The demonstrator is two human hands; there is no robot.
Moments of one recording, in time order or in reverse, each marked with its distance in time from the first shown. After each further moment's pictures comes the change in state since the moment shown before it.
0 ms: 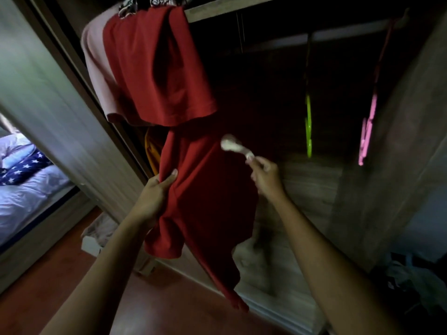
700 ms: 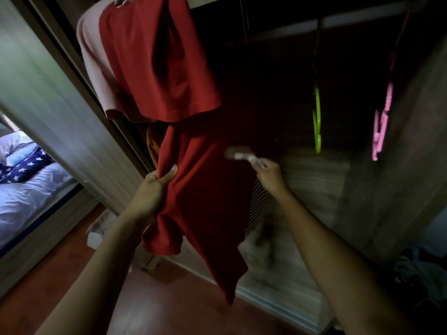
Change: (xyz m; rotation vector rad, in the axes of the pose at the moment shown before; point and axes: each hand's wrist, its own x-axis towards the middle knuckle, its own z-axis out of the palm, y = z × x) left_hand 0.001 0.009 -0.009 0.005 -0.051 -0.006; right_hand 0.030 0.042 0.003 -0.171 -0.029 0.011
